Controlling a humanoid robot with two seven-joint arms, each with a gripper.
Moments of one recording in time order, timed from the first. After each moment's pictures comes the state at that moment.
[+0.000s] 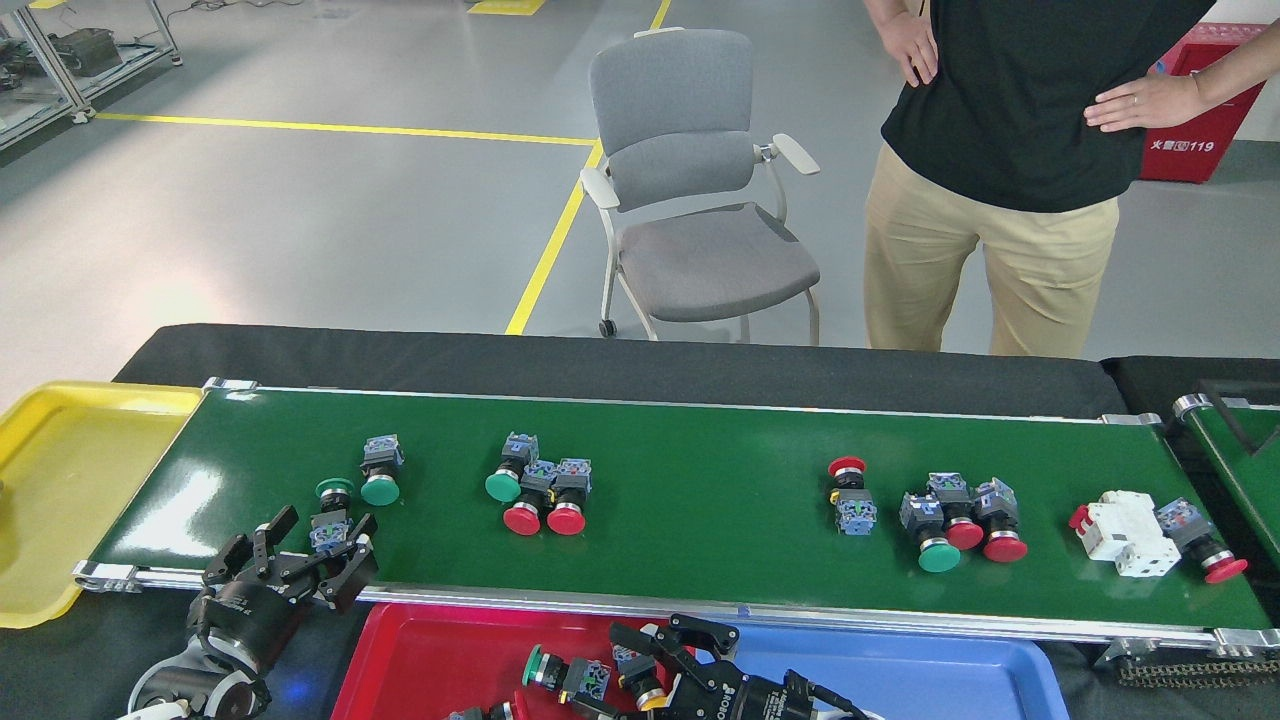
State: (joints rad) left arm -0.21 0.14 0.26 -1.16 -1.49 -0.53 -0.10; right arm -0.04 0.01 0.36 -1.56 1.20 -0.73 0.16
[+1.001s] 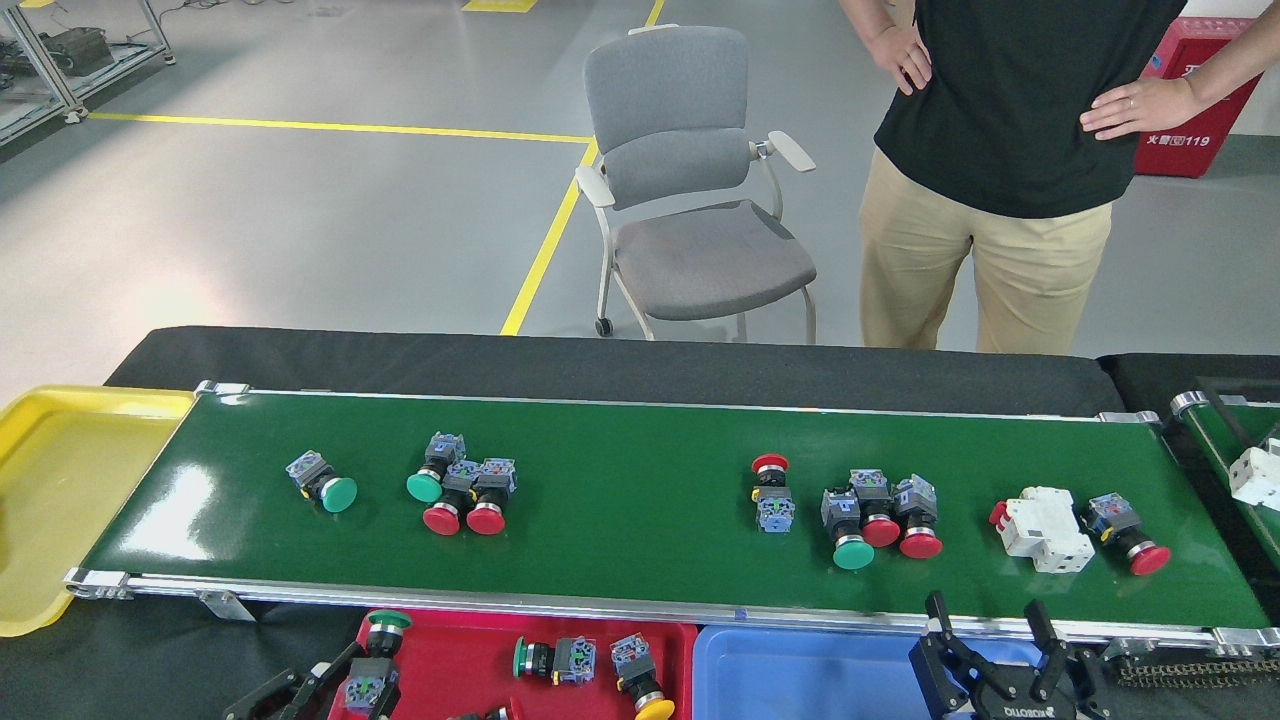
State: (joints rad) left arm 0.34 0.14 0.25 -1.68 -1.45 -0.78 0.11; right arm 0.26 -0.09 0.03 -1.75 1.20 0.08 -0.07
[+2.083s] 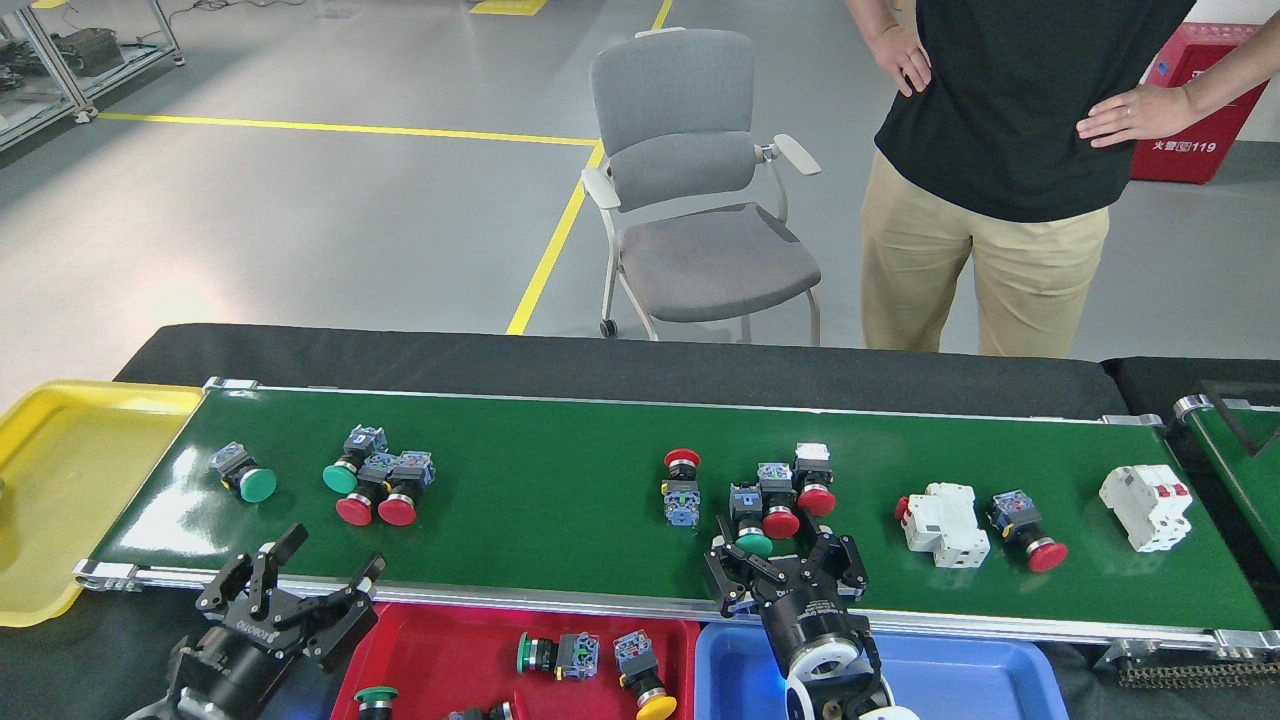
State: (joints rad) left arm -0.16 0.18 0.27 -1.19 -1.45 -0.68 0.00; right arm -0.20 0.09 0.34 -1.26 1.30 0.16 0.00
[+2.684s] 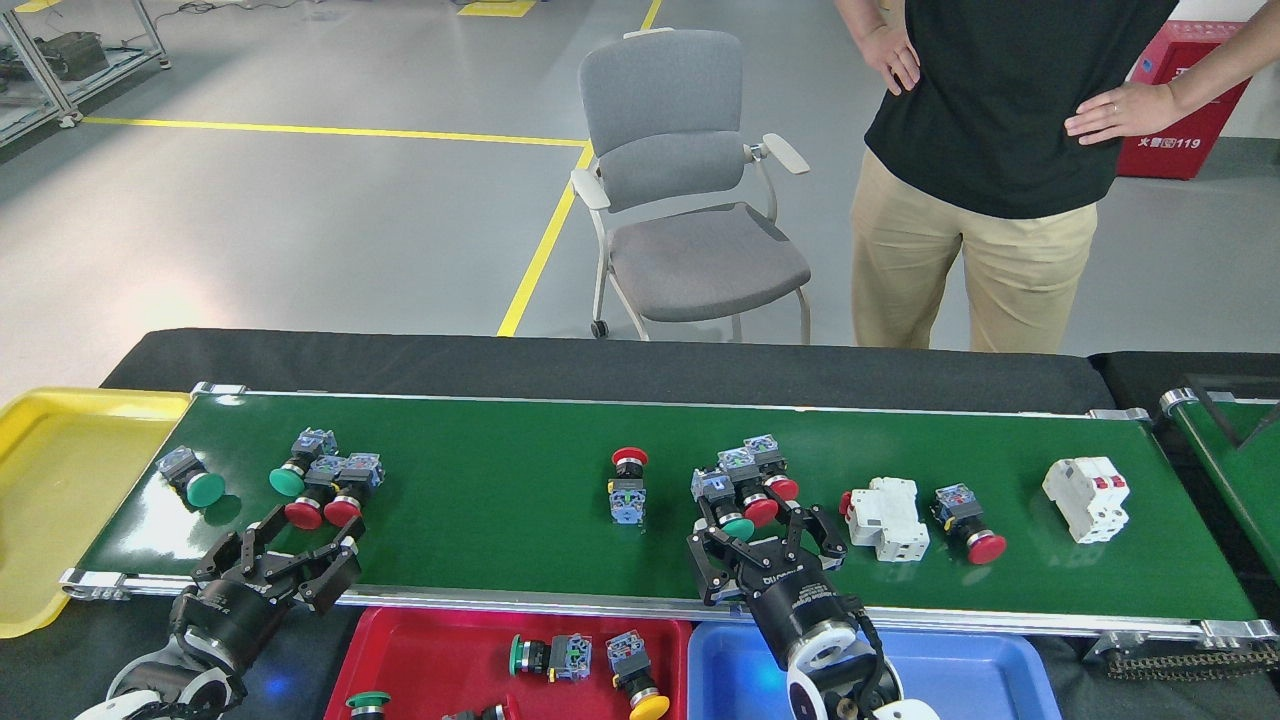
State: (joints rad) left arm -0.28 0.23 0.25 -0.96 -1.45 -0.62 -0.01; right arm -0.07 0.07 0.34 -1.57 1.28 -0.14 0.08
